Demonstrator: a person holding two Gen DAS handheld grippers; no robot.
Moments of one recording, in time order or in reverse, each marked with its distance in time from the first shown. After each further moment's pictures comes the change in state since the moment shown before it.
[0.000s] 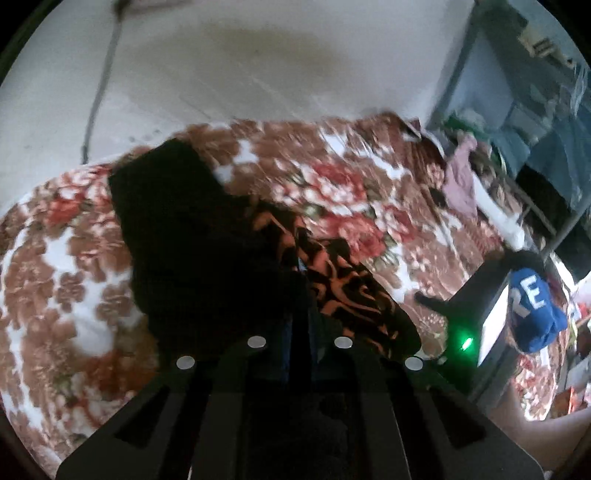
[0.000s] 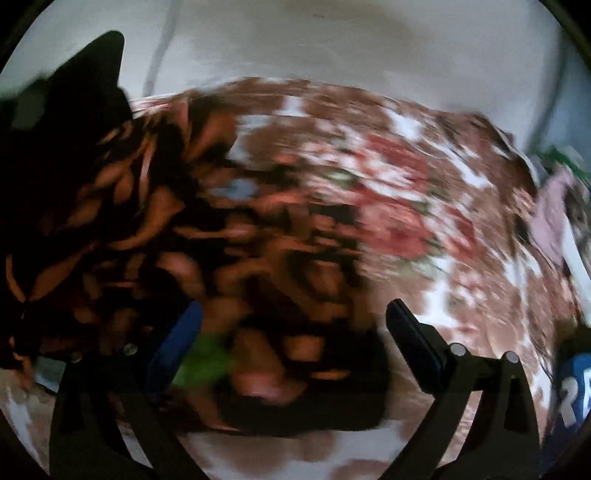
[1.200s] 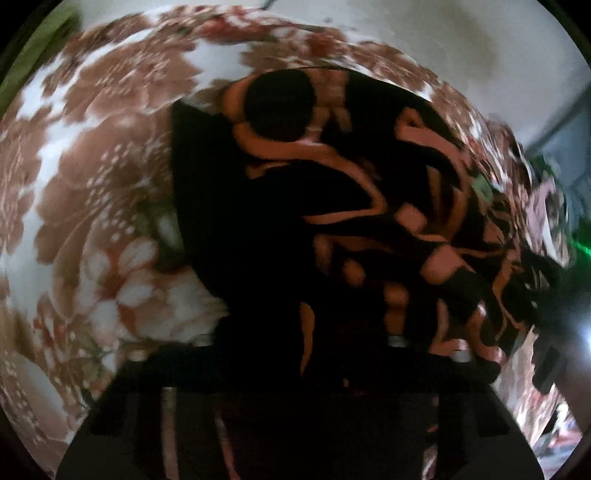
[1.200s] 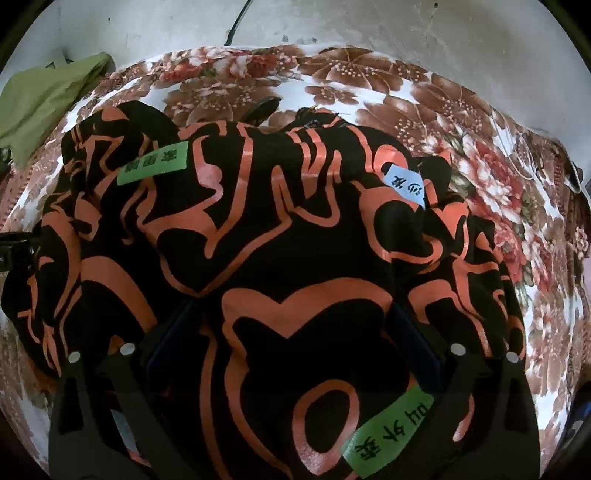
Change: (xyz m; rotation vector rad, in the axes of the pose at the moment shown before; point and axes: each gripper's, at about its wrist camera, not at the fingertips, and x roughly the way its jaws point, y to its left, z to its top) left arm 0.007 0.247 -0.162 -0.352 0.142 0.086; right arm 0.027 0.148 0.004 -0.225 0.061 0.164
